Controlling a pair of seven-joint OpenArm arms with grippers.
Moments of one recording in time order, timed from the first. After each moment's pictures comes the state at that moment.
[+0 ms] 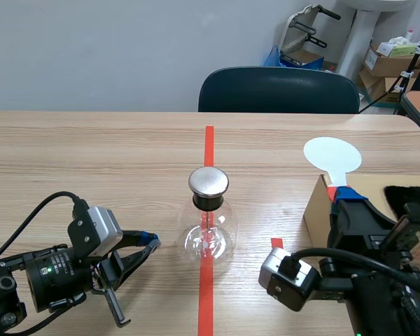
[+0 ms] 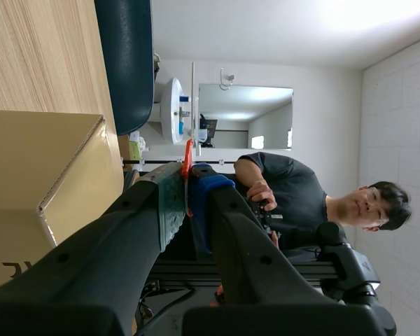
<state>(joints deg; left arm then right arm) -6.4 -33.3 50.7 57.7 -6.5 -12.0 -39.3 -33.8 14.6 -15.5 92.0 -91.3 -37.2 -17.1</state>
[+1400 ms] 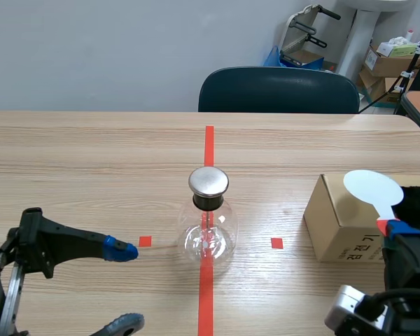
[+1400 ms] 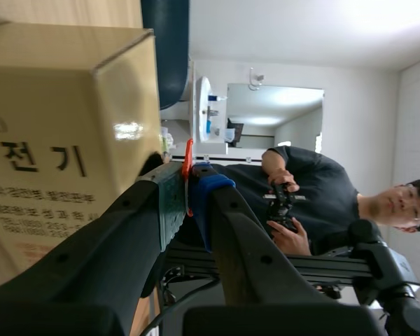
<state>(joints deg) 9.4 -64.6 50.7 102.0 -14.5 -19.3 -41.8 -39.9 5.1 10.3 88.3 -80.4 -38.3 17.2</state>
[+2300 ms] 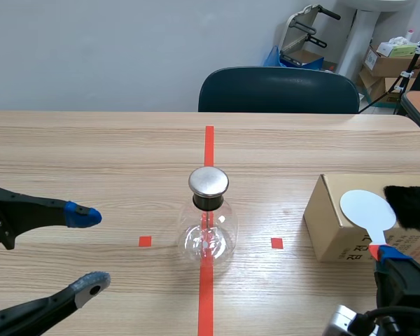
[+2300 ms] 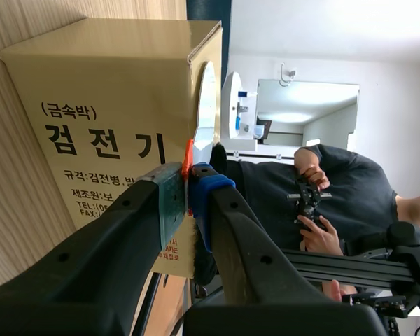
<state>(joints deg) 9.6 -72.1 50.7 104.2 -19.5 -11.5 -45.1 -37.6 4.1 10.9 81.1 -79.6 -38.5 18.9</state>
